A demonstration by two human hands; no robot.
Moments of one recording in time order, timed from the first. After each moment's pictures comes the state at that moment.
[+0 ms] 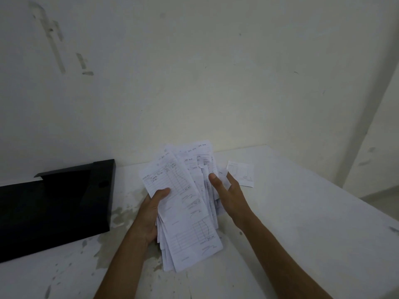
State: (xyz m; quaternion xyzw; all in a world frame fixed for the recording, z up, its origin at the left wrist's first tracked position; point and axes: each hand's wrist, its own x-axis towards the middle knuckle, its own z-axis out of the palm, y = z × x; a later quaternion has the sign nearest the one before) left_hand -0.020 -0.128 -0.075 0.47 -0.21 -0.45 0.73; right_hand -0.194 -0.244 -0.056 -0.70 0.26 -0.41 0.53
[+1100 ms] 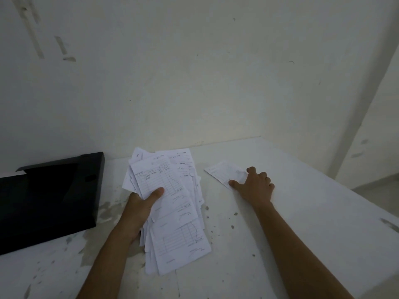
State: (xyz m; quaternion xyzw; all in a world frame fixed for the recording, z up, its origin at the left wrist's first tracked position) left_hand -0.014 -0.126 -0.086 0.61 -0.31 -0.30 0.67; right_hand -0.238 -0.341 -0.094 -0.74 0.63 -0.20 0.12
